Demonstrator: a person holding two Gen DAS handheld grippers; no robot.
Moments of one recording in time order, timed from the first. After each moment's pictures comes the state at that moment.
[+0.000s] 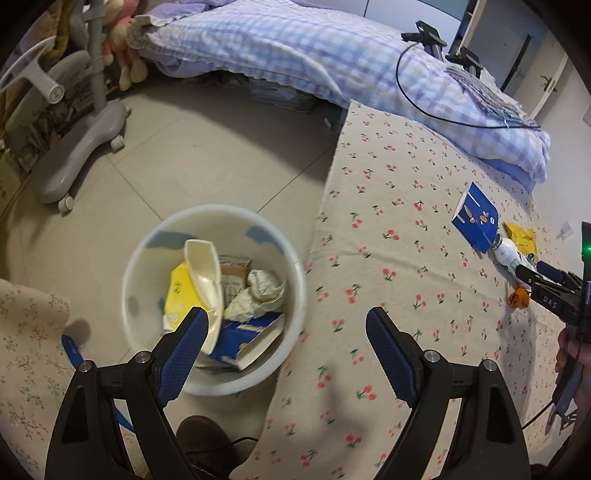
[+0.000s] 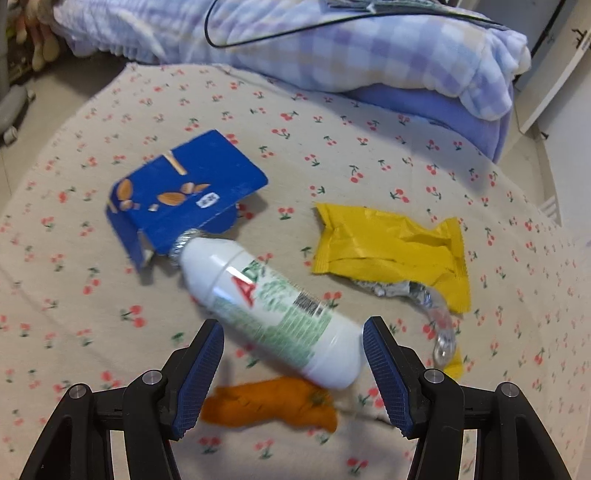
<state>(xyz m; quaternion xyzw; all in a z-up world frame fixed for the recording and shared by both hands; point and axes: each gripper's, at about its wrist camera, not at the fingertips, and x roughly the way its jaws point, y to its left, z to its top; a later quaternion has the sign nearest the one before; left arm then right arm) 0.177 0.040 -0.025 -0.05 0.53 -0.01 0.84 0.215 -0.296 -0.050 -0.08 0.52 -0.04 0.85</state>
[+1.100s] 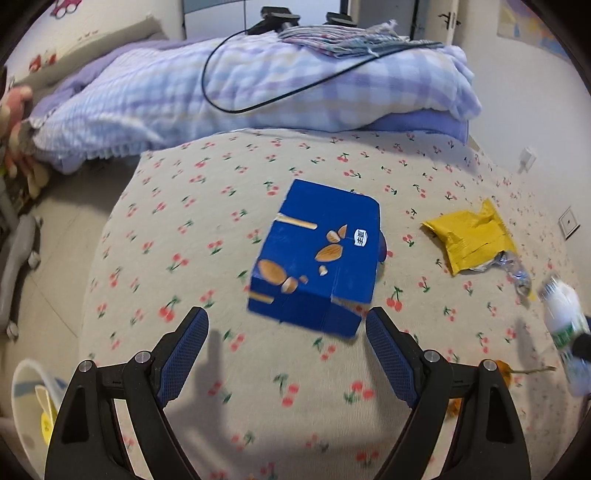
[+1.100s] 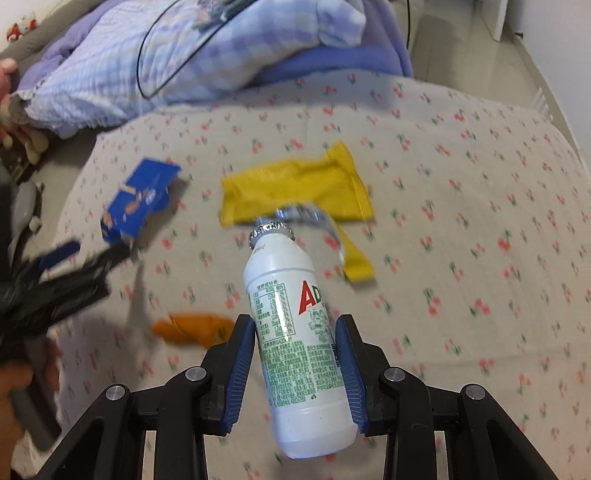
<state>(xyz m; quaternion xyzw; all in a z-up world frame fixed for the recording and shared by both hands) 0.270 -0.197 -0.071 0.07 0.46 -0.15 0.87 0.142 -0.393 -0.016 0.11 0.52 -0.05 0.85</state>
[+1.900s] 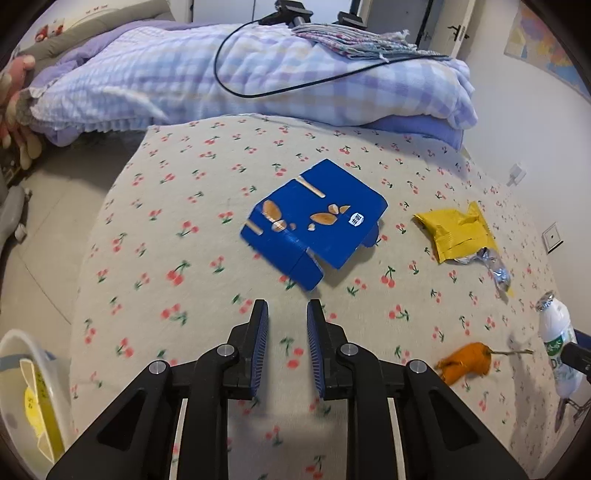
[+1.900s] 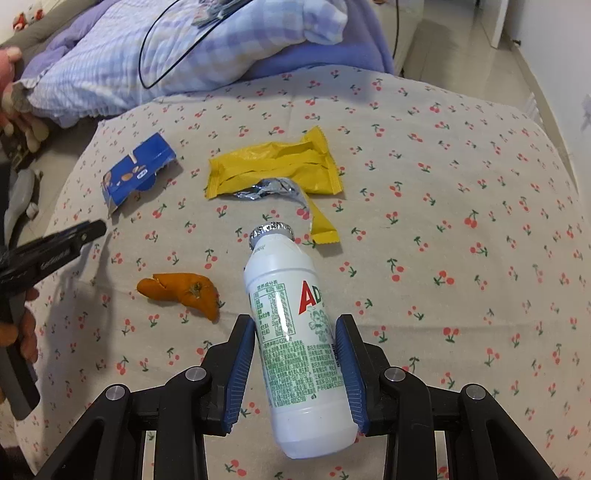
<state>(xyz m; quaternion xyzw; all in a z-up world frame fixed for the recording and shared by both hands) 0.253 -0.165 -0.067 0.01 0.49 -0.17 0.86 0.106 -0.406 -0.010 0.10 0.51 -0.05 0.85</state>
